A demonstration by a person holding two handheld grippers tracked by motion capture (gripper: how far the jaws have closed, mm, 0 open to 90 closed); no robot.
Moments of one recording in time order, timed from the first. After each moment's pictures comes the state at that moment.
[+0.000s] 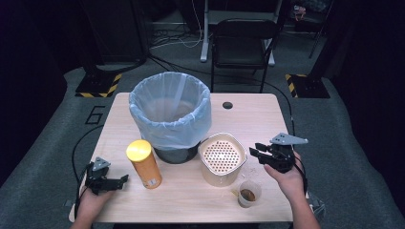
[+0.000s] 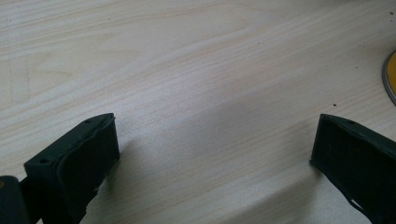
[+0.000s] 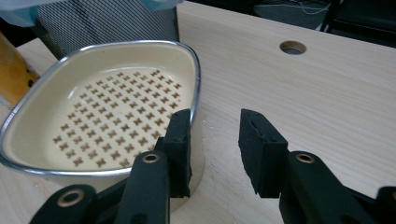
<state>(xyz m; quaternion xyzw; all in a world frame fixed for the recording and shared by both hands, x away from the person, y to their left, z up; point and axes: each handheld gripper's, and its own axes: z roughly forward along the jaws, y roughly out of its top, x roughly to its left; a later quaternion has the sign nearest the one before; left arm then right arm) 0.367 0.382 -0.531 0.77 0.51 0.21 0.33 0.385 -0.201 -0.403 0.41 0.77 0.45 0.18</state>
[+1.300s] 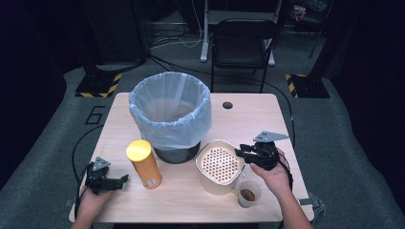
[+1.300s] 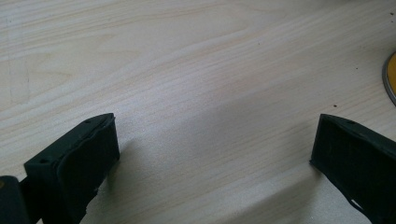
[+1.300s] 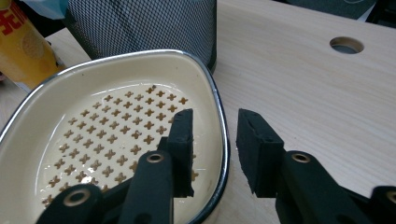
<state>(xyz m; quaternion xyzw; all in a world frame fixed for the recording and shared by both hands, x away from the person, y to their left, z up) 0.367 0.381 -0.531 0.77 0.51 0.21 0.32 0.396 -0.167 -0.409 0.38 0.79 0.45 0.14</state>
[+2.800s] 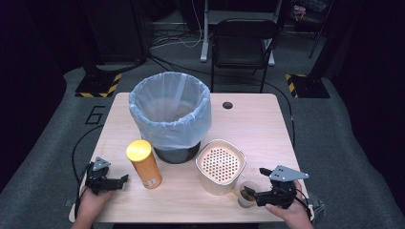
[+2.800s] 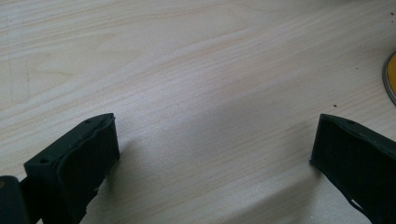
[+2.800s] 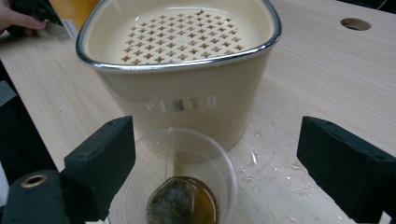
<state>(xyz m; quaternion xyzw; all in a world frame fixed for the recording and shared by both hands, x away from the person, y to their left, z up) 0.367 0.382 -0.531 0.77 0.51 0.21 0.32 0.308 -0.201 -0.444 0.34 0.80 0.46 0.16</state>
